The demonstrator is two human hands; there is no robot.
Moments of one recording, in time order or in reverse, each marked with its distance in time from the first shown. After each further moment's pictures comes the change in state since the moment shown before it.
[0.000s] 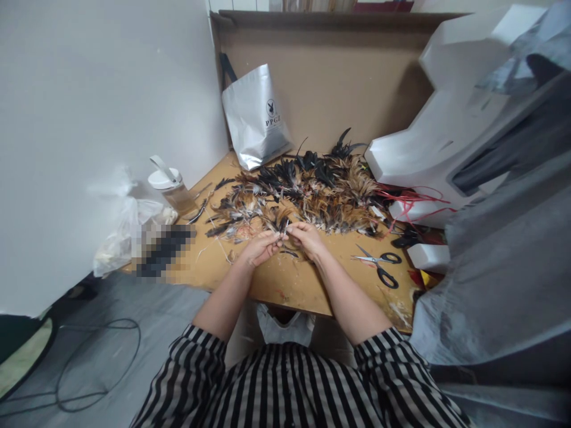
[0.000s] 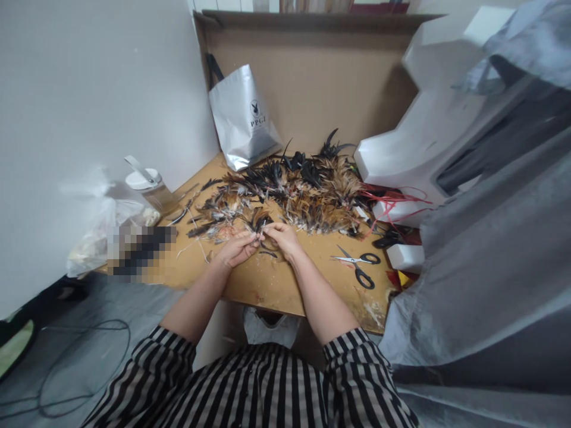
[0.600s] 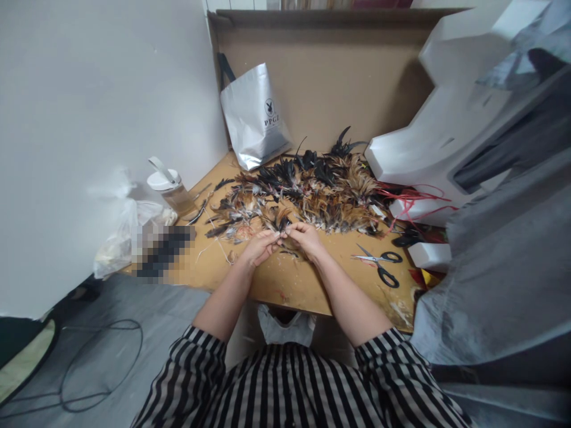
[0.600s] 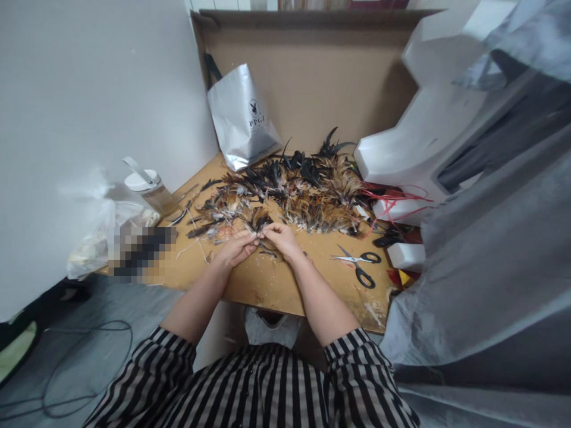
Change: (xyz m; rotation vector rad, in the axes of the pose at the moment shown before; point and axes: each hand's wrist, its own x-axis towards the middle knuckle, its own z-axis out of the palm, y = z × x) left_hand 0.002 -0.001 0.001 0.058 0.049 0.052; right_hand -0.005 -0.005 0.006 -0.116 0.032 -0.054
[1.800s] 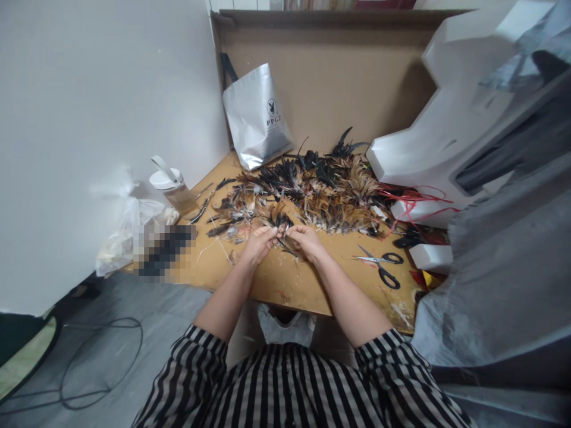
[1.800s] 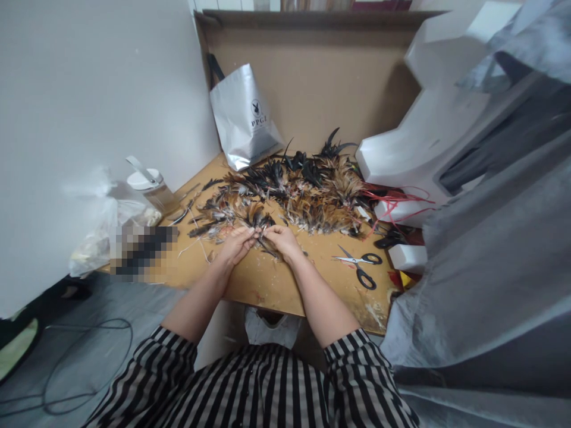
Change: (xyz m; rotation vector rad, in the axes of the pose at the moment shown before) left_hand 0.005 0.001 0.000 0.041 0.129 0.157; right_hand 0.002 0.007 0.001 -0.016 0.017 0.112
